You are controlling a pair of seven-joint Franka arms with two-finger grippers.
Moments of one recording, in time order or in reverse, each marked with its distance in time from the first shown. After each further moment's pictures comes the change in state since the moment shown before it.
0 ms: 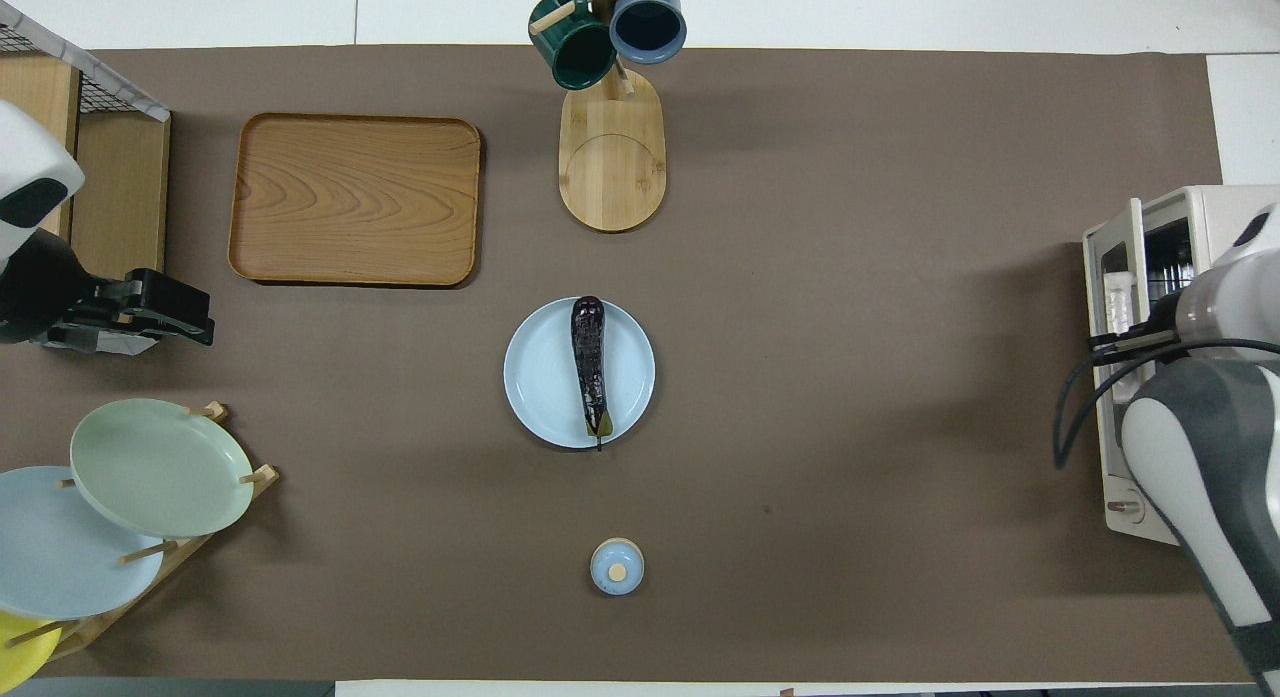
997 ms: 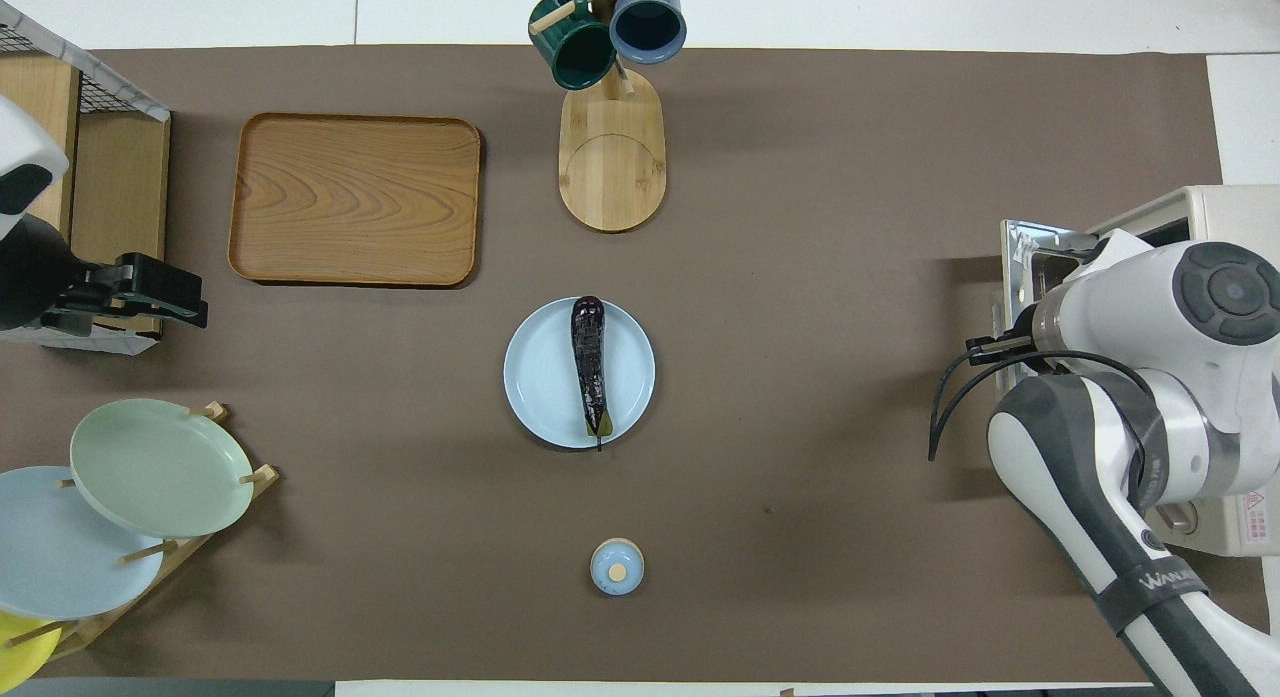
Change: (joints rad) left arm 0.008 0.003 0.002 0.000 0.000 0.038 0.000; right arm 0.085 0.096 0.008 -0.113 0.078 0.225 0.107
